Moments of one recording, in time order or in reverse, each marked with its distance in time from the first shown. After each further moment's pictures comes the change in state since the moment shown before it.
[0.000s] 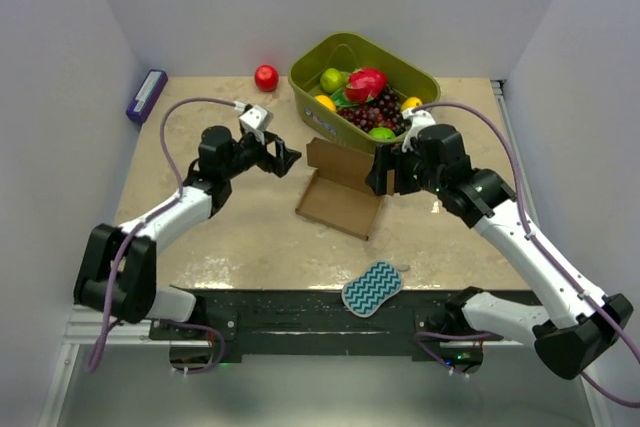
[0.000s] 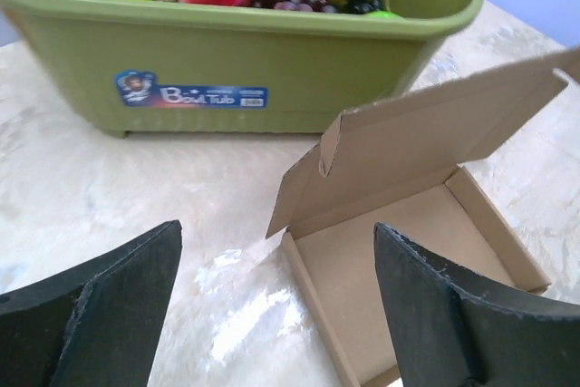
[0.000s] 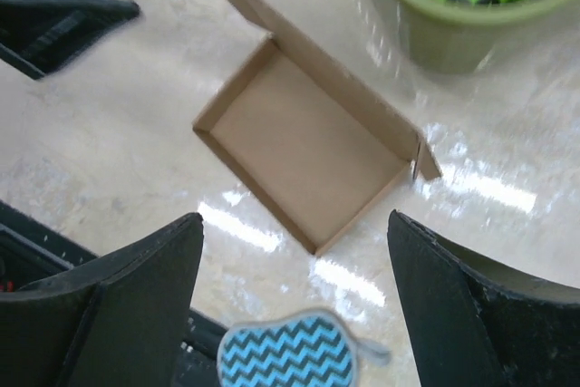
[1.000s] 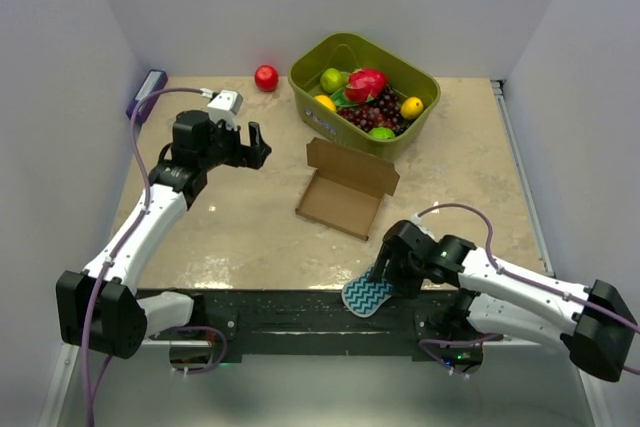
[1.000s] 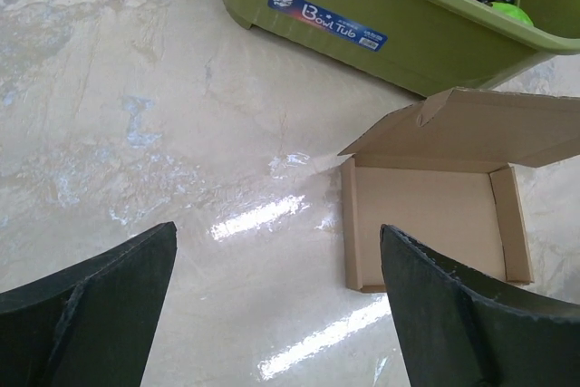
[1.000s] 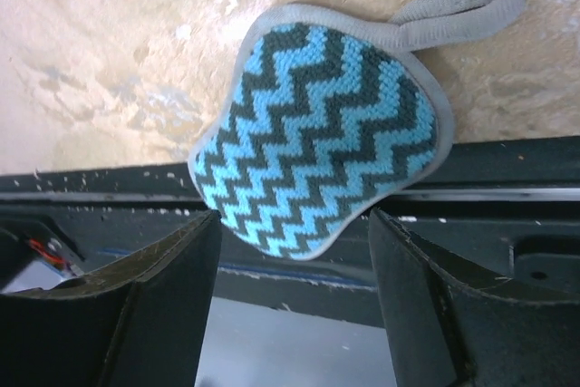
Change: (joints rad) left arm 0.087 -0.246 0.217 -0.723 -0.253 -0.082; right arm 0.367 -0.172 -0.630 -0.134 0.010 1.021
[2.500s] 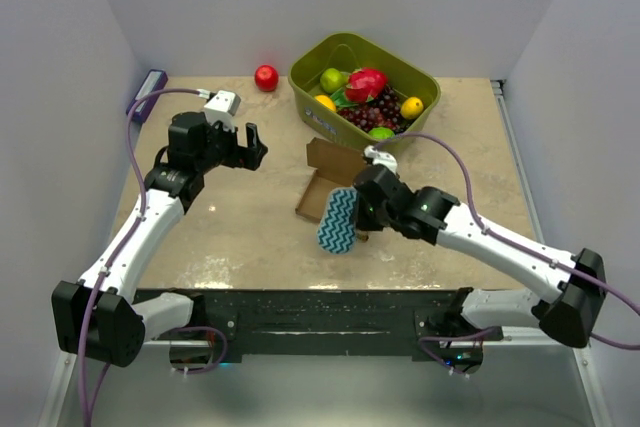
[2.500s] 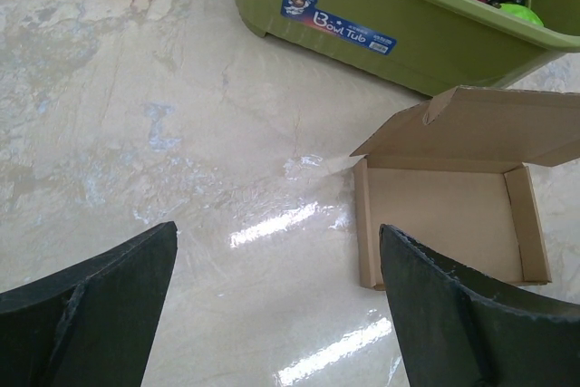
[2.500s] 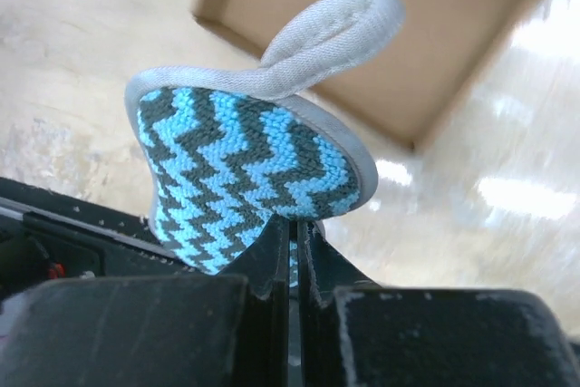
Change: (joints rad) left arm 0.000 -0.043 -0.005 -0.016 -0.028 0.042; right arm 0.006 0.284 0.502 0.050 0.245 -0.475
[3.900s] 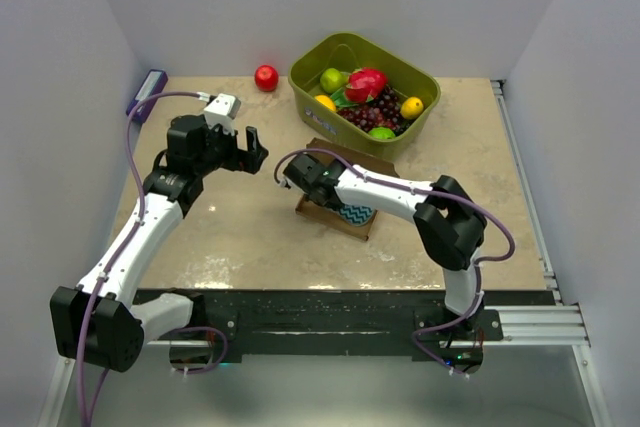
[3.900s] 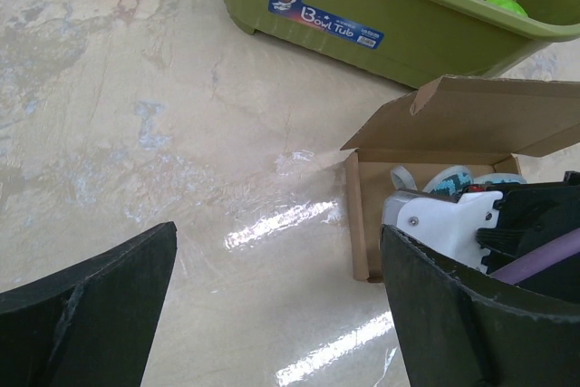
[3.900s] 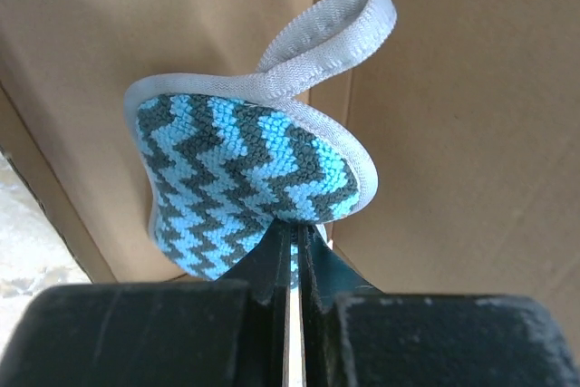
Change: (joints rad) left arm 0.000 -0.026 -0.023 0.002 0.026 0.003; right arm -0.002 0.750 0.455 -0.038 0.280 -1.241
